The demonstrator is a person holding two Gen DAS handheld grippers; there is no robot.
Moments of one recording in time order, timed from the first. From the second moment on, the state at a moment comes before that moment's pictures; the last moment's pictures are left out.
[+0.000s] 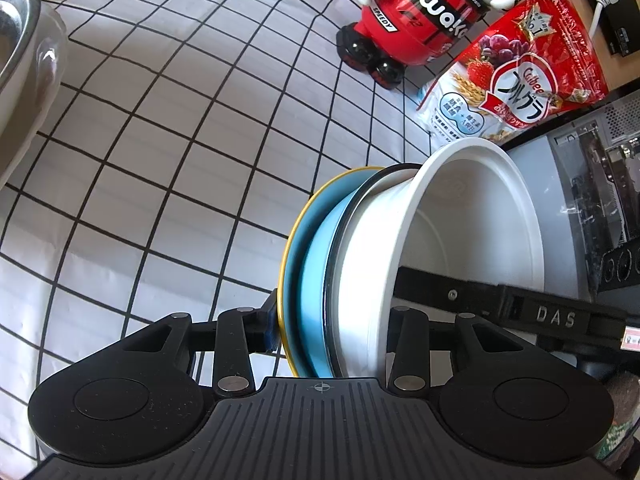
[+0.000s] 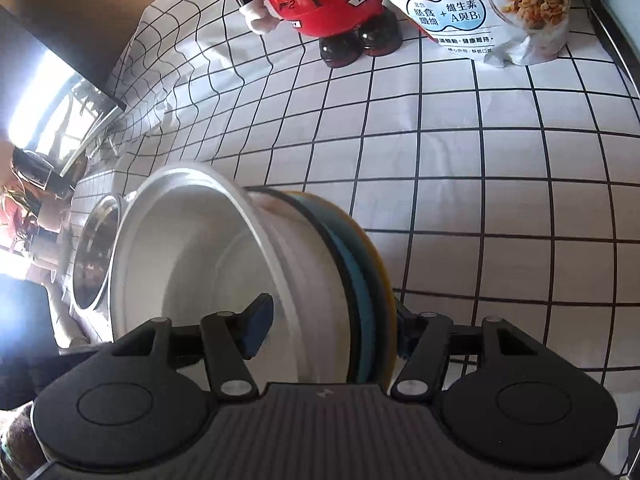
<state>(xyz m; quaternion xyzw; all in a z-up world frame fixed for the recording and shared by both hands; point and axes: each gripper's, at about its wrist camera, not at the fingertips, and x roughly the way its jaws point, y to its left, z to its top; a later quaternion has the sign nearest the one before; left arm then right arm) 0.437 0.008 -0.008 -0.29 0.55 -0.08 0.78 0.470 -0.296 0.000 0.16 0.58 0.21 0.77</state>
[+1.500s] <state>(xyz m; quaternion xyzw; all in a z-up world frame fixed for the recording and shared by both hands) 0.453 -0.009 0.007 -0.15 0.56 -0.10 0.81 0.483 -0.298 0.001 0.13 0.57 0.25 0.77</state>
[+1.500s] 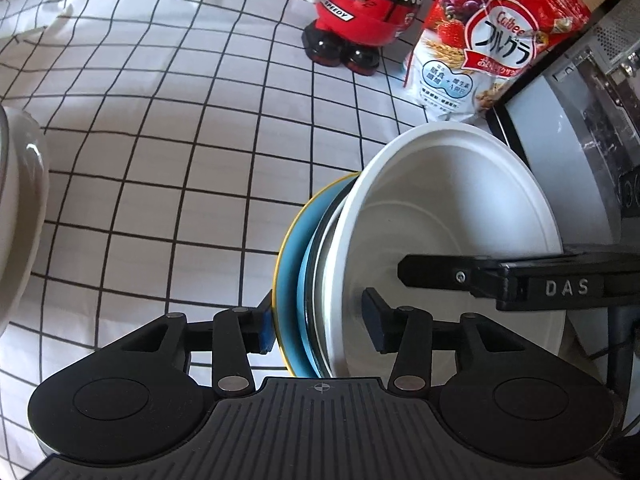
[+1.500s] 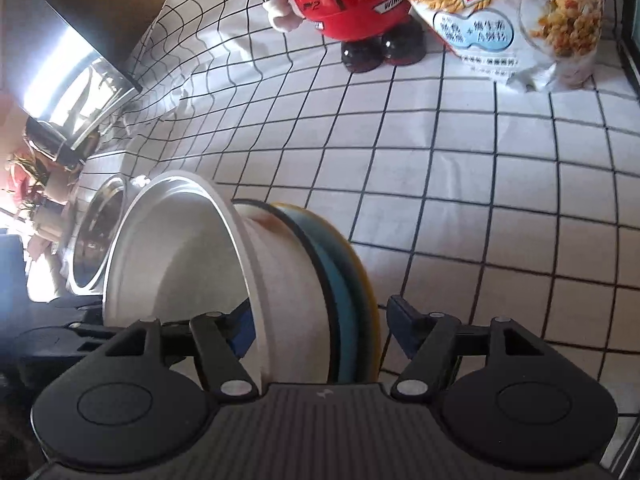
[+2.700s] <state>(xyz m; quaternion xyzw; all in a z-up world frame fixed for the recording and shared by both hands) 0.463 0.026 0.050 -0.16 0.59 -0.10 0.78 0.469 -0.267 0.051 0.18 0.58 0.22 0.76</state>
